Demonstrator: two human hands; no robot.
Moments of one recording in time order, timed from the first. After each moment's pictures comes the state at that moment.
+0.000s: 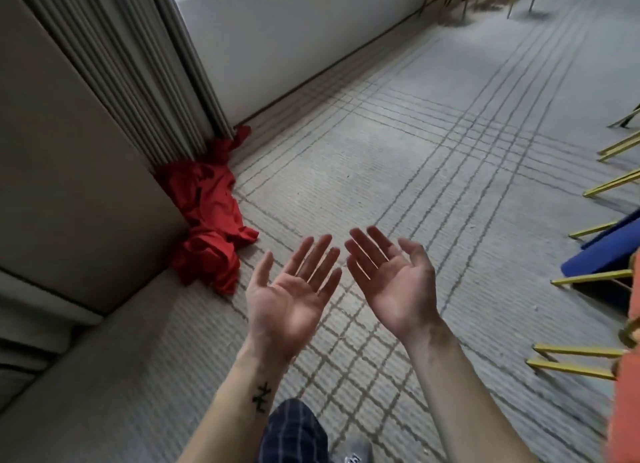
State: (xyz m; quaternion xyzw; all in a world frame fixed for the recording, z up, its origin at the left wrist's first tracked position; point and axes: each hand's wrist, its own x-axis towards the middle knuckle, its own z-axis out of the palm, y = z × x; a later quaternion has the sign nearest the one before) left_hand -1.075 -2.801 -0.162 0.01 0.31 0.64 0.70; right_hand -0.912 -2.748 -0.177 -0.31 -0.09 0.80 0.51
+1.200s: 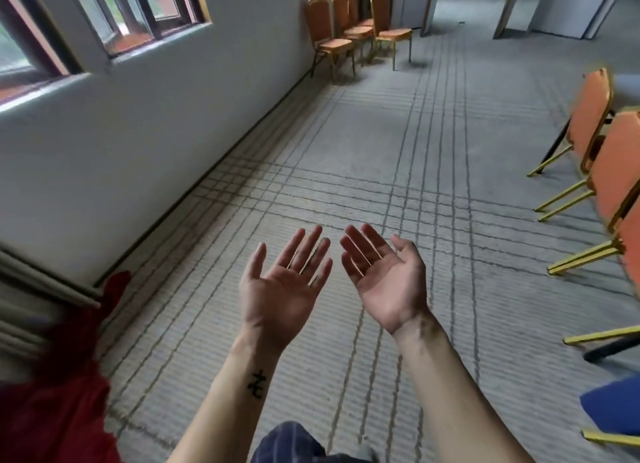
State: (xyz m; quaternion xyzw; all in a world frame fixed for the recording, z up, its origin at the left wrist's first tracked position) left_hand -0.989 -1.826 -0.134 0.09 0.28 0.53 0.80; right_hand -0.820 -1.832 -0.149 -0.30 -0.06 0.70 0.64
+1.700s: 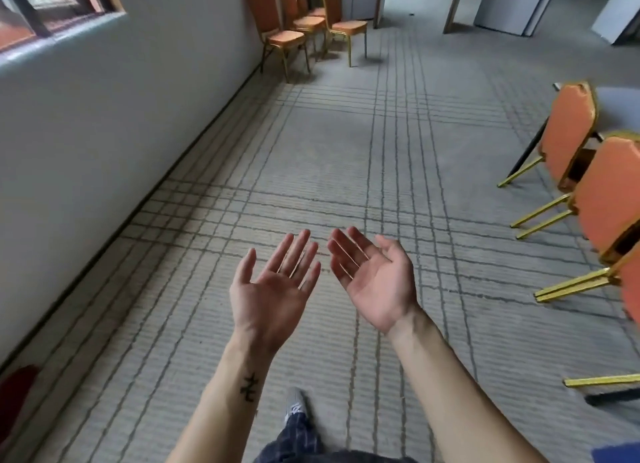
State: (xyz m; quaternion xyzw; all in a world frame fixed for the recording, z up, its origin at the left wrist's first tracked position) left_hand -0.930 -1.399 -0.168 0.06 0.27 0.48 0.83; right_hand -0.761 -1.427 -0.170 -0.33 -0.03 0.67 0.66
